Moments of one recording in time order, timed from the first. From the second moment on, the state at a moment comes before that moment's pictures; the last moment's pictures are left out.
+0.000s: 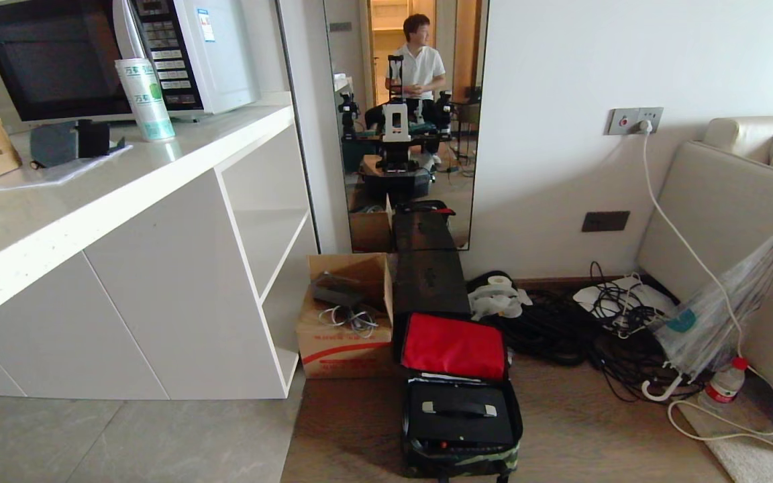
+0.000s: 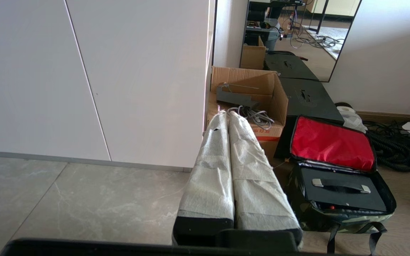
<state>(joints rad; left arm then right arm) 0.00 0.00 0.00 -0.02 0.02 -0.04 0.01 0.00 -0.04 0.10 -0.01 0.05</state>
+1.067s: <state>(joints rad) 0.00 0.00 0.00 -0.02 0.02 -0.04 0.01 0.00 -0.04 0.09 -0.01 0.05</state>
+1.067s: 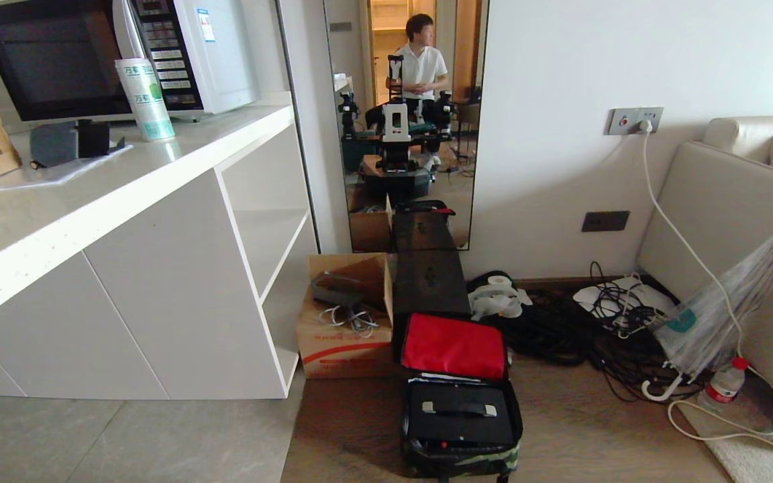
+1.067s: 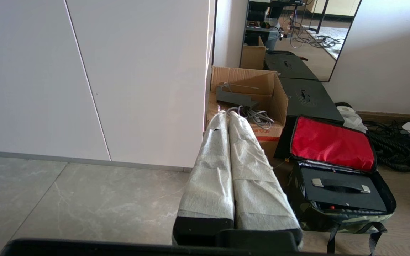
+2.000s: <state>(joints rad) 0.00 0.00 0.00 -0.02 0.02 -0.04 0.01 0.00 -0.04 0.10 -0.01 0.05</state>
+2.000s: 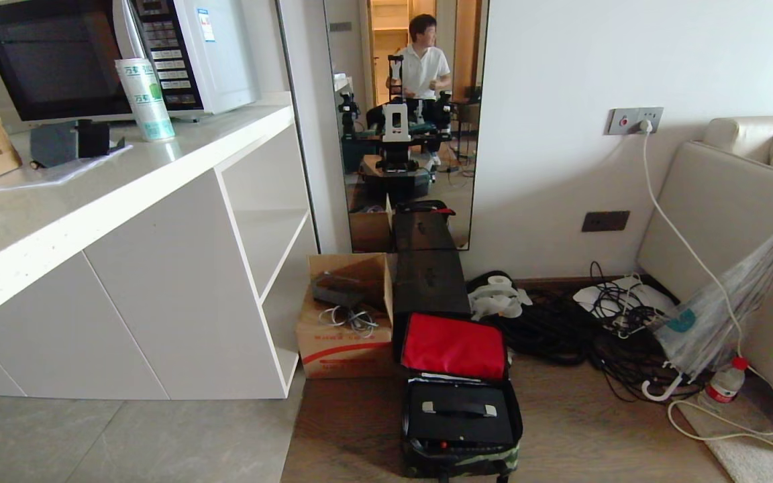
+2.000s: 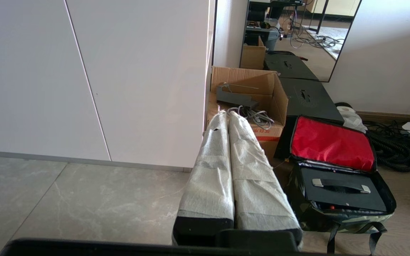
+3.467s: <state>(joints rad) 0.00 0.00 0.00 -0.02 0.02 -0.04 0.01 0.00 -0.04 0.10 -0.01 0.05</state>
